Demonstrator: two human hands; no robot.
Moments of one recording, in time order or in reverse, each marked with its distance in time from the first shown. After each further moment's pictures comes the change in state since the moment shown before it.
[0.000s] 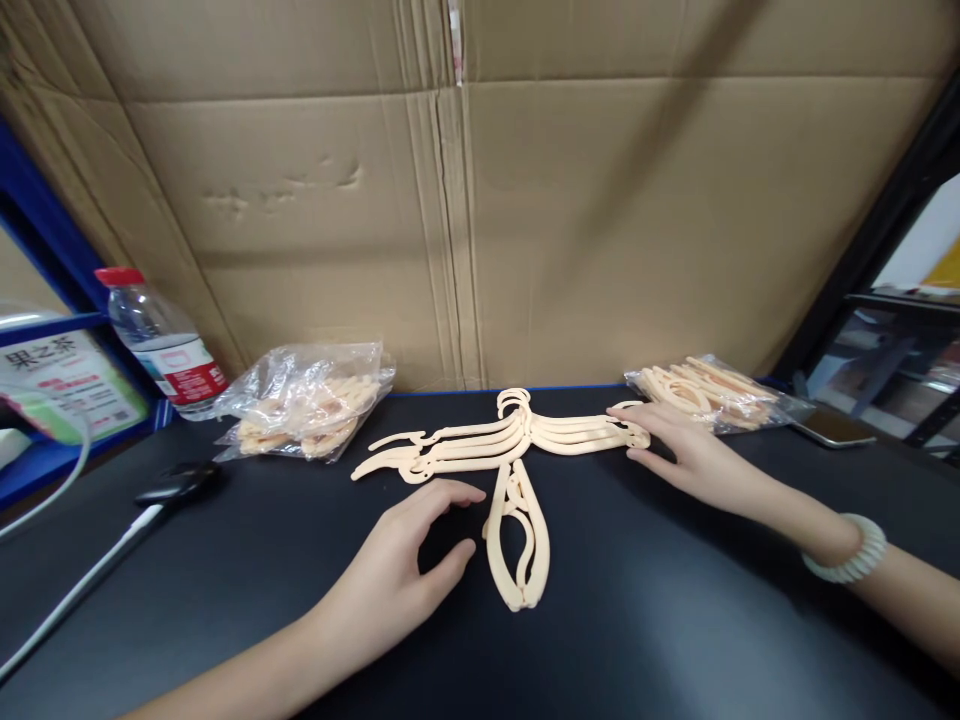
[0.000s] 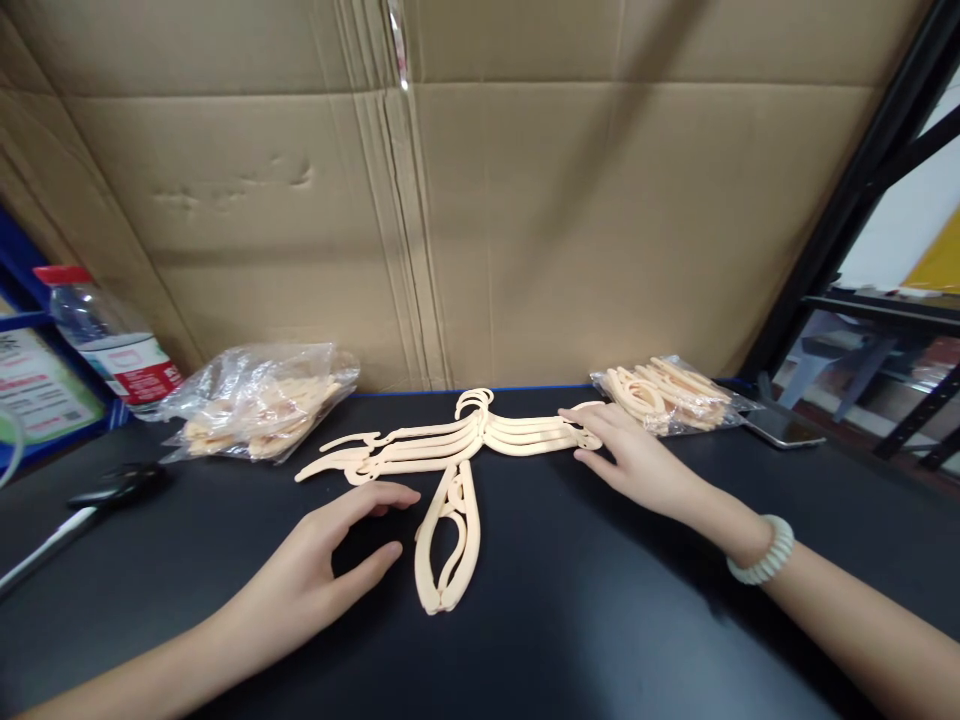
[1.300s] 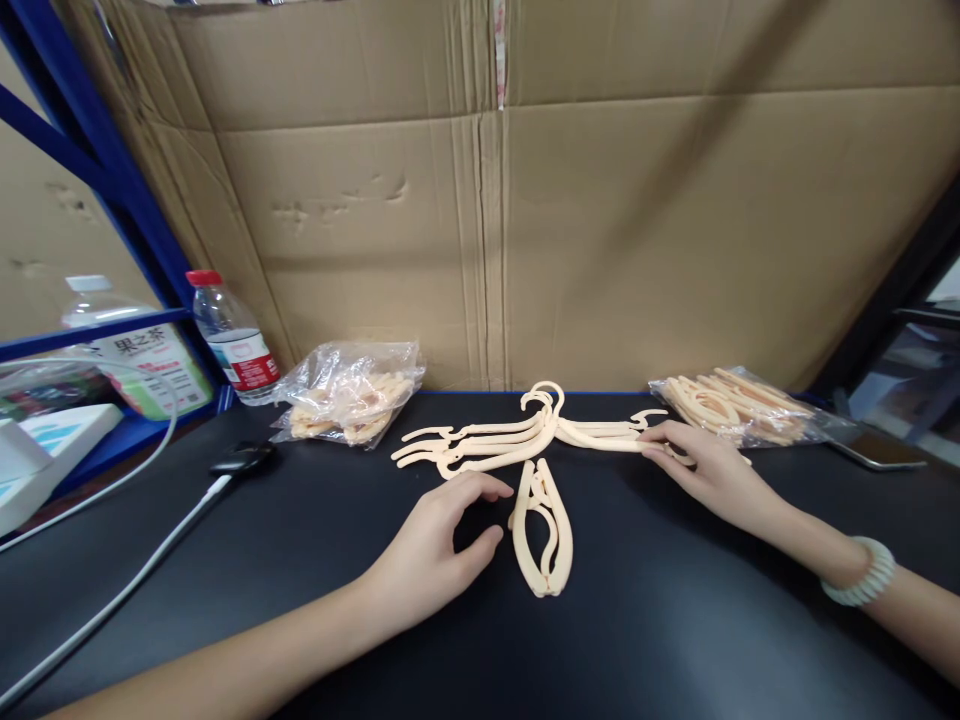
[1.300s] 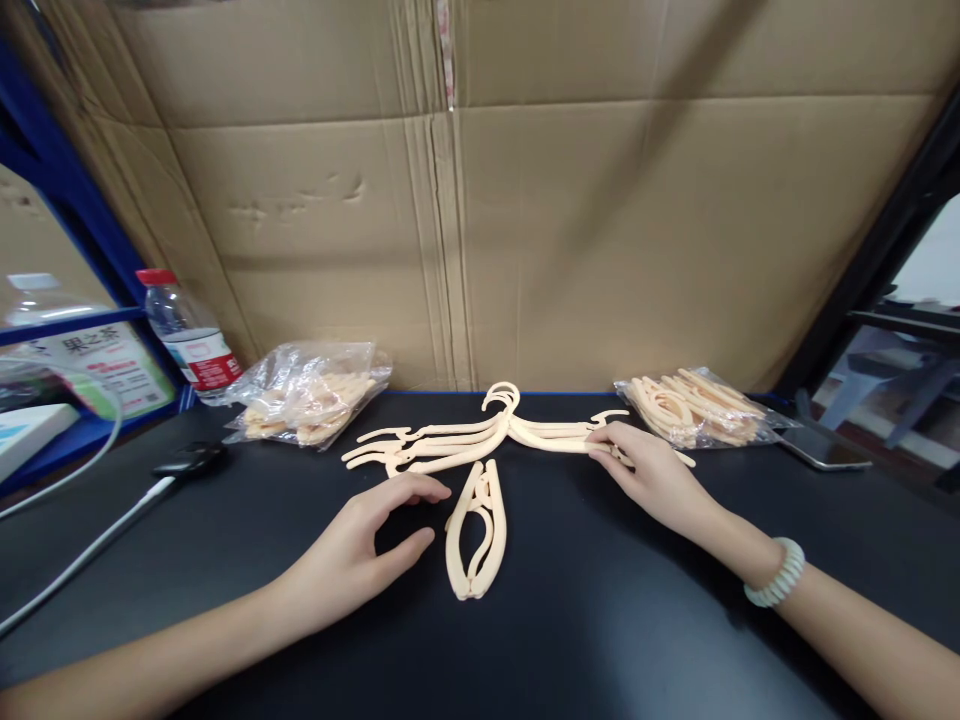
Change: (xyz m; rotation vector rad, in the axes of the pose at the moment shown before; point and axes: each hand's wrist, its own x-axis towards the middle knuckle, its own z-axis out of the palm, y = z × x) left_hand -0.004 0.005 -0.002 -0.099 -0.001 -0.019; right_hand 0.000 -0.018 0.008 0.151 0.052 0.117
